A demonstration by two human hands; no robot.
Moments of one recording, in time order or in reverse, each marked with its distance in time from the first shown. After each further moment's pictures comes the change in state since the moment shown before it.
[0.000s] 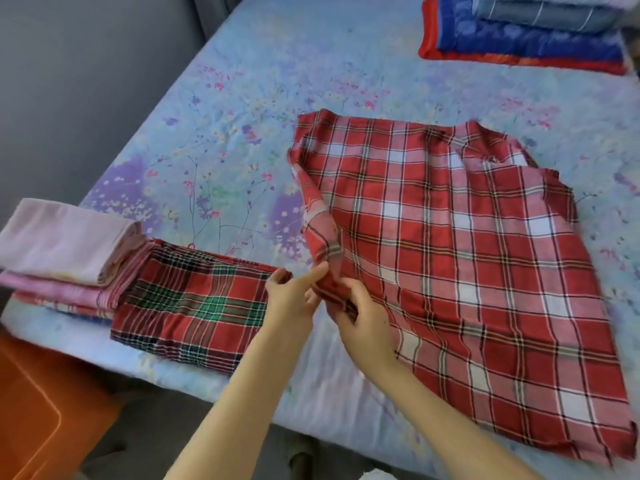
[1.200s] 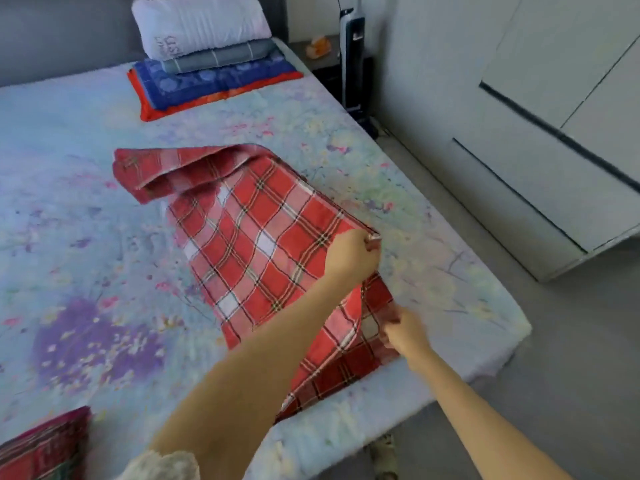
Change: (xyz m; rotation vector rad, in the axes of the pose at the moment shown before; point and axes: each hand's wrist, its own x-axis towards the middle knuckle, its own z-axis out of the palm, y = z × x) left_hand -0.151 -0.274 0.328 1.608 -0.973 0.817; right_hand -0.163 0.235 -0.326 0.034 0.540 0.921
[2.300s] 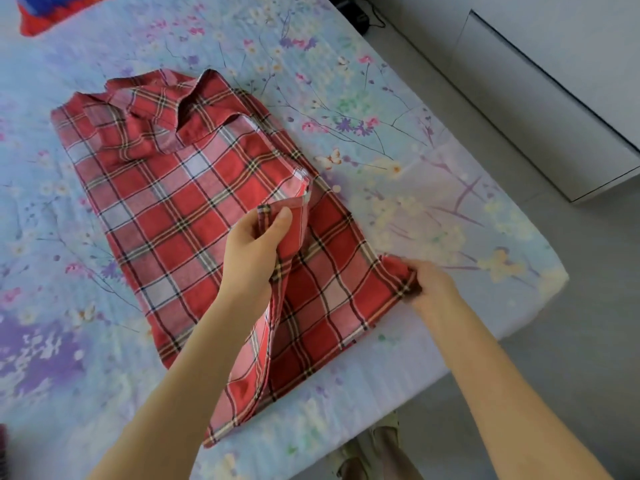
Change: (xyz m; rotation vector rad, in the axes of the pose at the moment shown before) left_hand 0.037 -0.064 0.083 -0.905 0.229 -0.424; right_hand 0.102 0.037 -0.048 1.013 -0.032 0.396
